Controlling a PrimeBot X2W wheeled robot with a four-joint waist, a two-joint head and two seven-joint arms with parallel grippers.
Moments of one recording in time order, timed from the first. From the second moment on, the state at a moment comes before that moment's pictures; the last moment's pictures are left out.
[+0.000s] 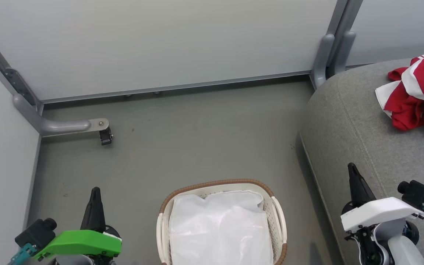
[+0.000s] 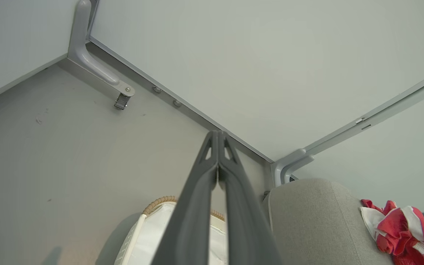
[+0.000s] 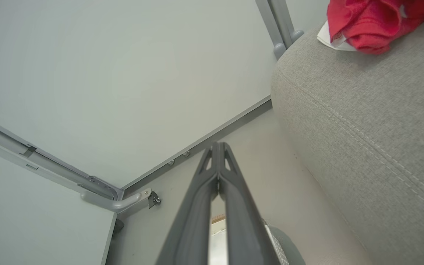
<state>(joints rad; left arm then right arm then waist) -0.03 0.06 -0.06 0.26 -0.84 -0.08 -0.14 -0.13 -0.04 -0.02 0.29 0.69 0.13 -0.12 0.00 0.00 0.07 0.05</state>
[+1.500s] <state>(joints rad) -0.07 0.06 0.02 0.25 -1.30 -0.11 -0.01 -0.12 -0.04 -0.07 0.27 1.21 0.13 0.01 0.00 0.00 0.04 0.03</state>
